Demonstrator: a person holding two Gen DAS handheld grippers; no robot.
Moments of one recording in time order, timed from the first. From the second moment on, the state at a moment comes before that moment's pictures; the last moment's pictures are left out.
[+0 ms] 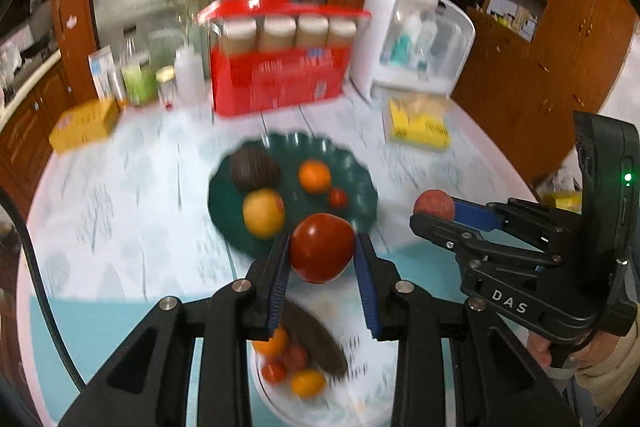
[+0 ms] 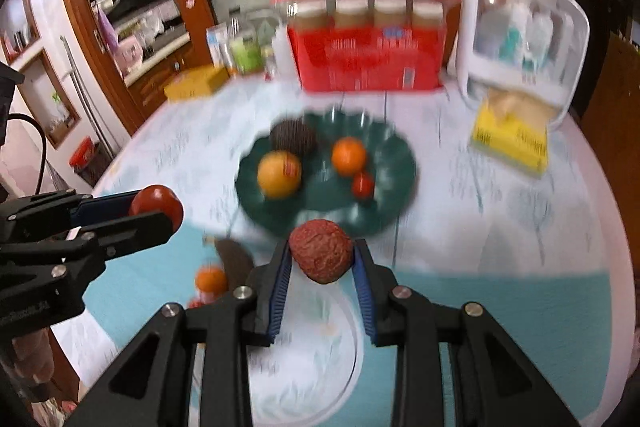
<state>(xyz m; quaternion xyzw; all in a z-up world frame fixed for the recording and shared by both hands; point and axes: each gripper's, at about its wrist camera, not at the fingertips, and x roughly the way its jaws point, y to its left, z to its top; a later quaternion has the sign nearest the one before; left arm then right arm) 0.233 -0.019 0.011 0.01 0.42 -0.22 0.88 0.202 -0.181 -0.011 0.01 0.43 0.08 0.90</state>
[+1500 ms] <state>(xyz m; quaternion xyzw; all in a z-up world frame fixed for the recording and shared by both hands) 0.335 -0.059 -0.105 0.03 0.50 -0.17 0.85 0.303 -0.183 -0.124 -0.02 0.49 0.11 0.87</state>
